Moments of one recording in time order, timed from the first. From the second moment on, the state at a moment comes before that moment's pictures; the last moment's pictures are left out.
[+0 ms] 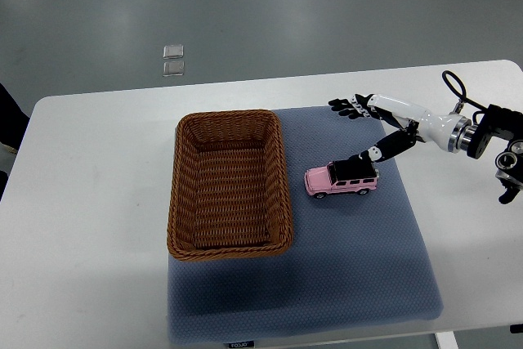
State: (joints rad) left arm -0.07 0.00 -0.07 -0.08 0.12 -0.11 -0.06; right arm 0.65 -0.61 0.59 1.17 -1.20 0.24 0.32
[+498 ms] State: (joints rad) left arm -0.07 0.00 -0.07 -0.08 0.12 -0.11 -0.06; right arm 0.65 -0.60 0.55 1.16 -1.46 0.23 0.31
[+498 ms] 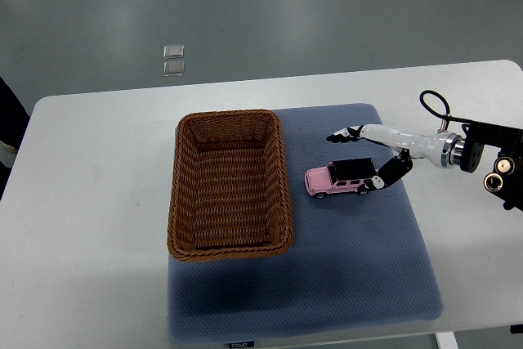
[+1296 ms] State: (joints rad) left arm -0.07 0.00 -0.07 -0.09 0.12 -0.11 -0.06; right arm 0.65 -0.60 0.49 1.11 -1.54 0.18 0.30
